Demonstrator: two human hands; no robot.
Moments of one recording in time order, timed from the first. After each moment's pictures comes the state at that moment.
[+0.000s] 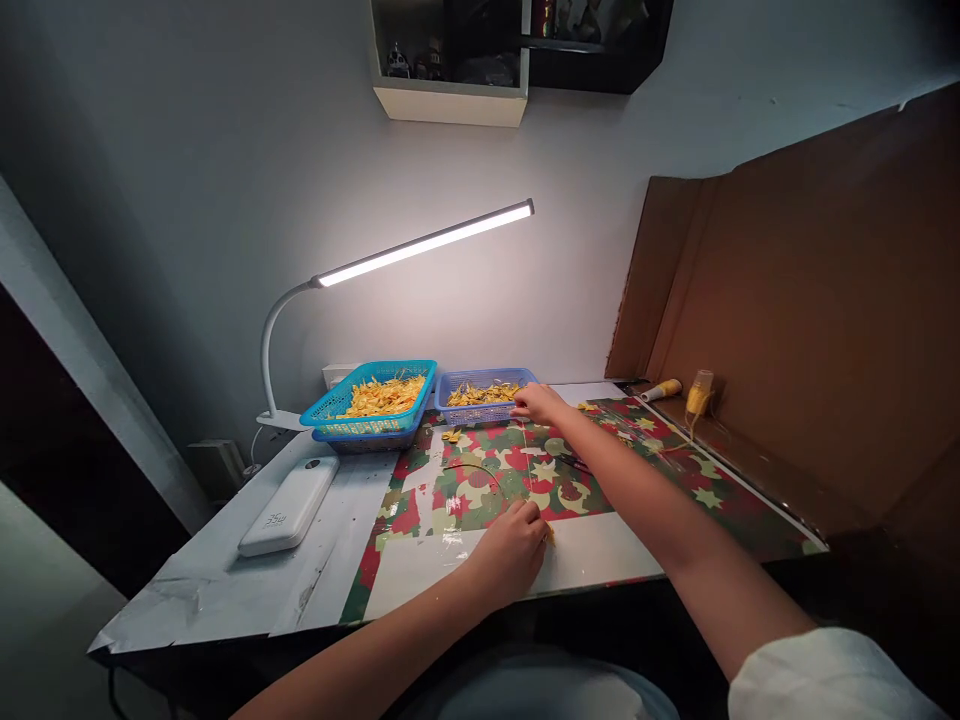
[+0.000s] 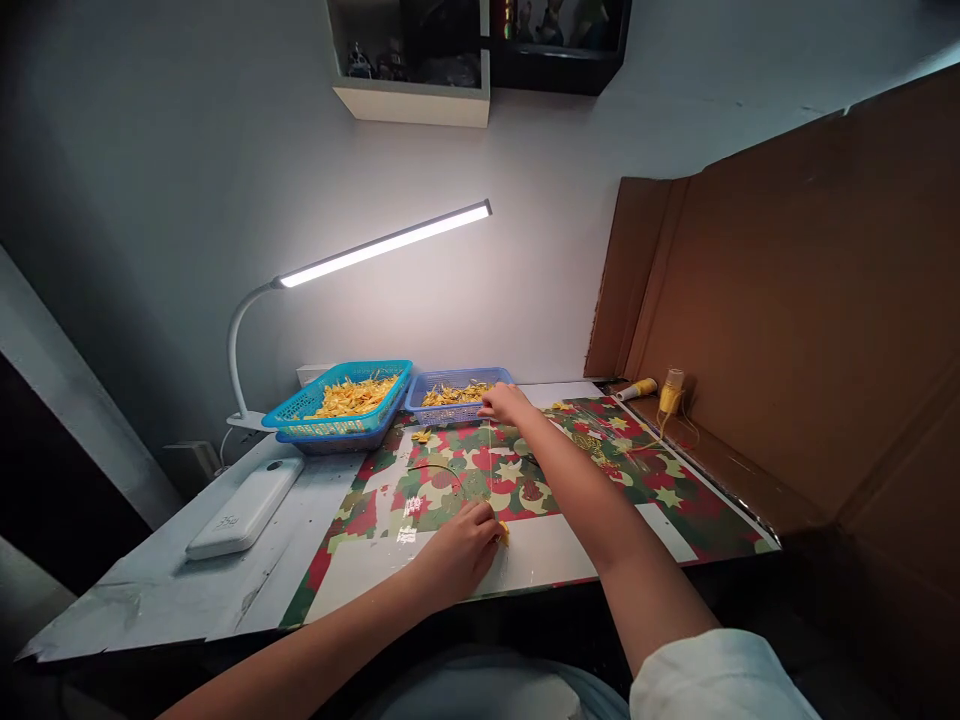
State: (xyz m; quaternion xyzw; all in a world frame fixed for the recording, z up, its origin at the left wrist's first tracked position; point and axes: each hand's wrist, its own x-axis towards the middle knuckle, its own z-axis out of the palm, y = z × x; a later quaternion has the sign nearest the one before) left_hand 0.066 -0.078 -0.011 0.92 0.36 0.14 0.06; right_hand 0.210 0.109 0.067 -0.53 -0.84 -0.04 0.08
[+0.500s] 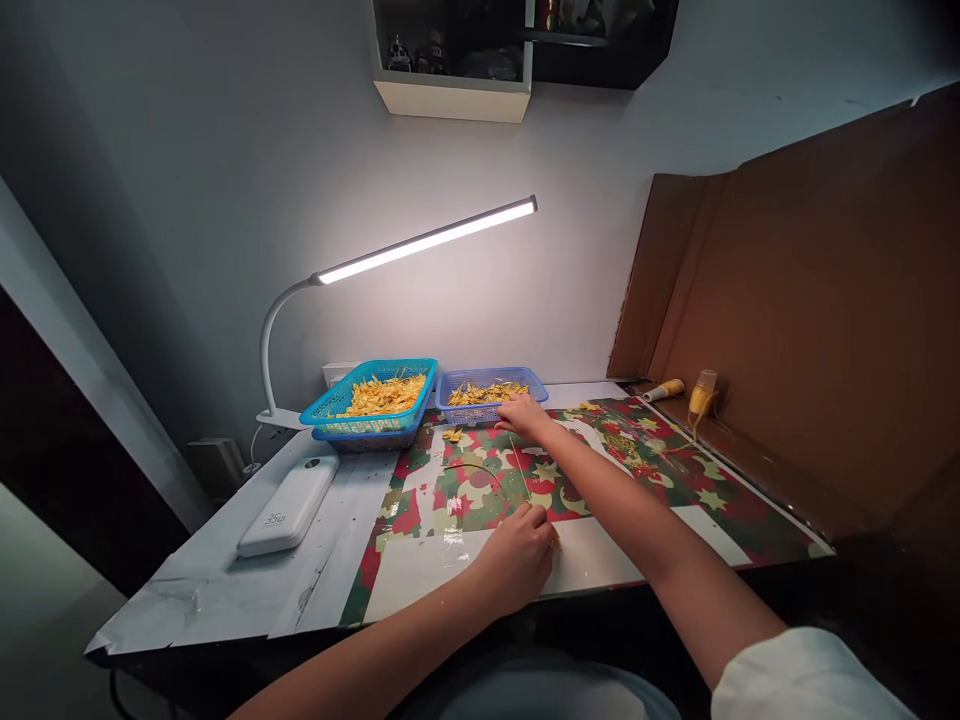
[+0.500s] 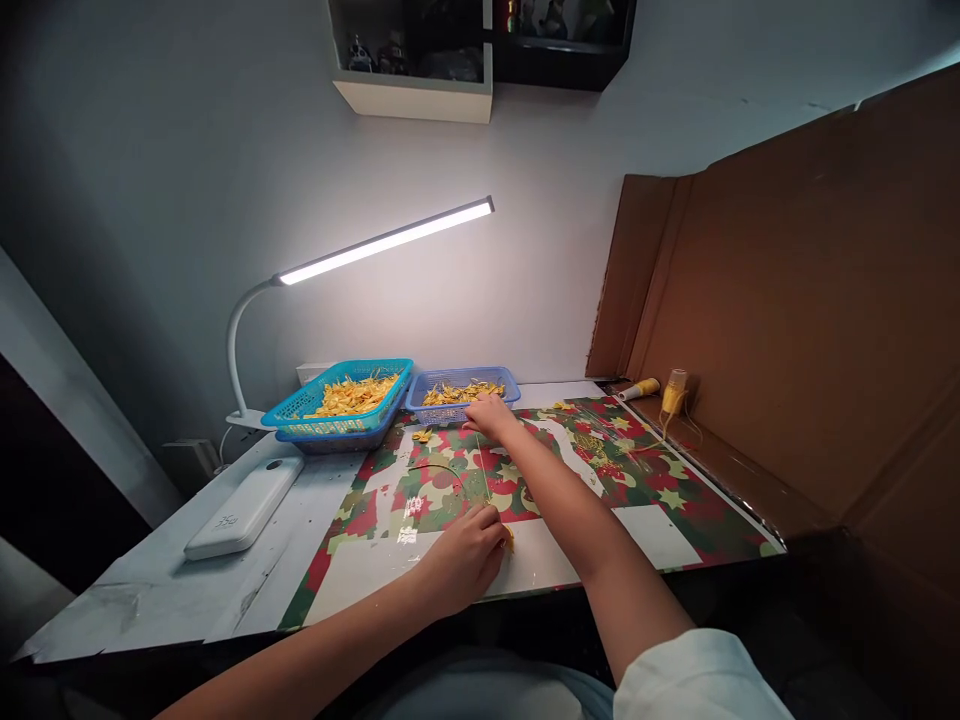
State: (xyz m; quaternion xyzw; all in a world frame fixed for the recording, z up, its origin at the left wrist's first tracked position) left_hand 0.071 -0.081 -0.015 0.93 0.34 0.16 0.04; right_hand 0.181 0.102 0.041 -0.44 -0.88 -0.14 0.07
